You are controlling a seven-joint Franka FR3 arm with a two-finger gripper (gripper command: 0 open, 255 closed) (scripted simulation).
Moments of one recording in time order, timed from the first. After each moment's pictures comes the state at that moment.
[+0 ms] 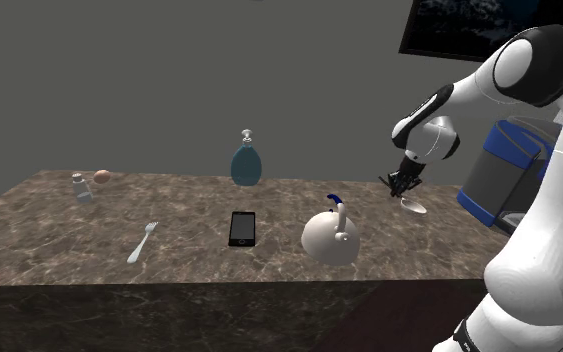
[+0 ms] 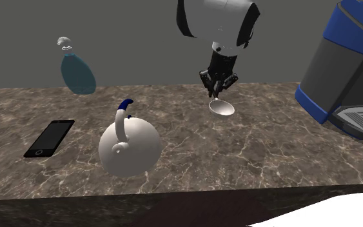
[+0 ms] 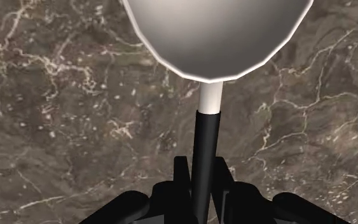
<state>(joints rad) -0.36 0.22 -0.41 -2.24 0.34 2.51 -0.42</state>
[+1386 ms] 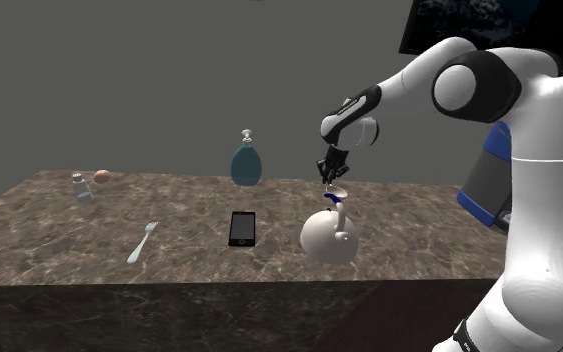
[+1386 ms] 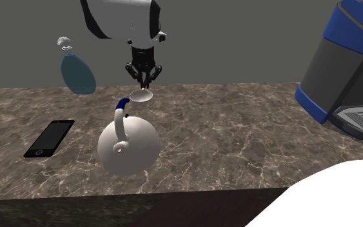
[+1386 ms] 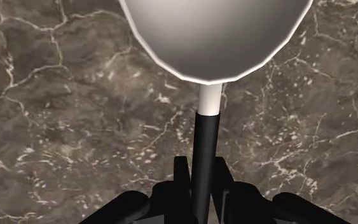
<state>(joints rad) -0.07 0.44 -0.28 -1.91 0.28 2.45 0.08</state>
